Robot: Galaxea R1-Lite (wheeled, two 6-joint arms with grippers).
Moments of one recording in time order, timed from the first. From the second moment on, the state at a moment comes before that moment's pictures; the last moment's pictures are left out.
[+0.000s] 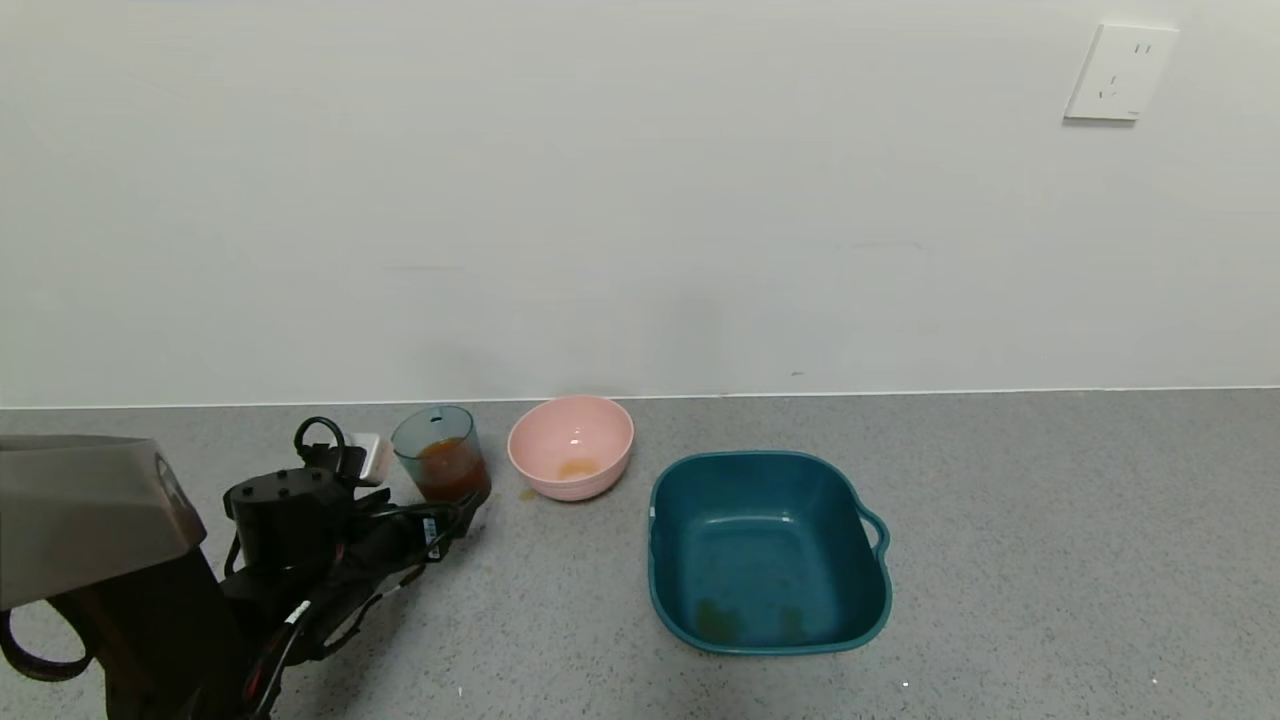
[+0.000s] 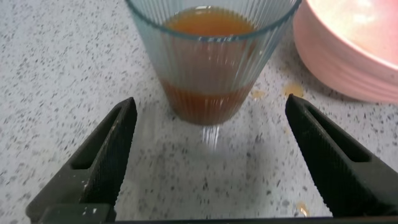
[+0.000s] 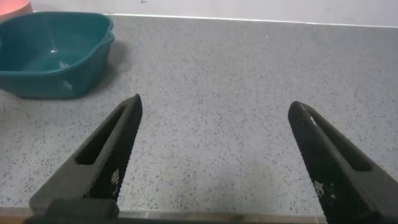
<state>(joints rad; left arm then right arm) -0.10 2.13 -0.42 -1.40 0.07 -0.04 0.00 0.00 0.00 0.00 0.00 -0.01</state>
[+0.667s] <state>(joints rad) -0.10 2.19 -0.54 -1.41 0.08 -0.04 0.00 0.00 0.00 0.00 0.00 -0.01</state>
